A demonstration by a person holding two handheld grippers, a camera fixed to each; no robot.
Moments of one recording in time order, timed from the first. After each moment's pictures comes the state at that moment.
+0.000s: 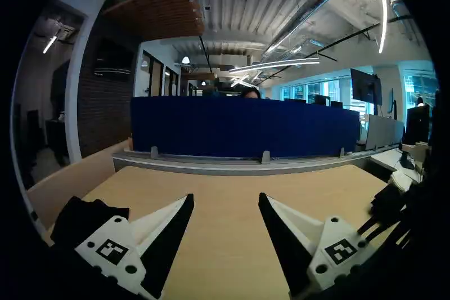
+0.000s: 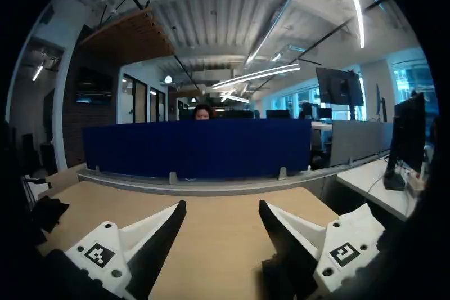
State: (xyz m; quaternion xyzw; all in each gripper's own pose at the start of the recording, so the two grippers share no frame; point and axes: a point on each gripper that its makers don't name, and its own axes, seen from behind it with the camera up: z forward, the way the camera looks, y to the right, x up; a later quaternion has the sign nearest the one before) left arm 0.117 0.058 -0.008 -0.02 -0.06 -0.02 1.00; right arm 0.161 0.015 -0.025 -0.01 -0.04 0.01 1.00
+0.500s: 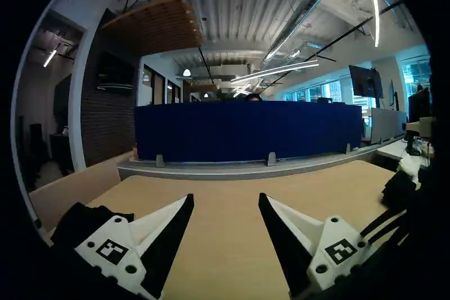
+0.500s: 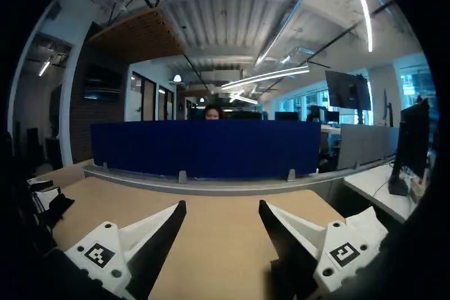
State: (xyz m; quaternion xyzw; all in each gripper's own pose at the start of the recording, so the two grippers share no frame) left arm 0.090 0.056 -0.009 -0.01 -0.03 0.01 1.00; right arm 0.162 -0.009 -0.027 0.01 -0.04 0.00 1.00
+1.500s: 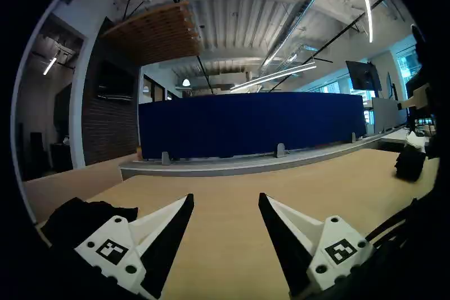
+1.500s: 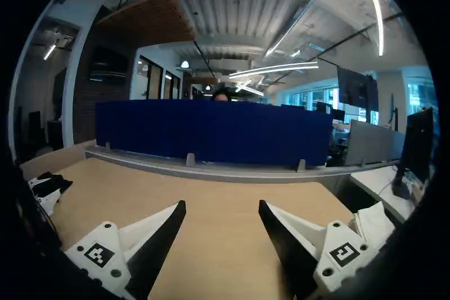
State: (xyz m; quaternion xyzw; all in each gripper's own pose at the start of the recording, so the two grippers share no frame) left arm 0.016 0.018 0.003 -0.01 0.01 0.03 1.00; right arm 0.110 -0.053 -0.006 0.02 -0.07 -0.03 1.00
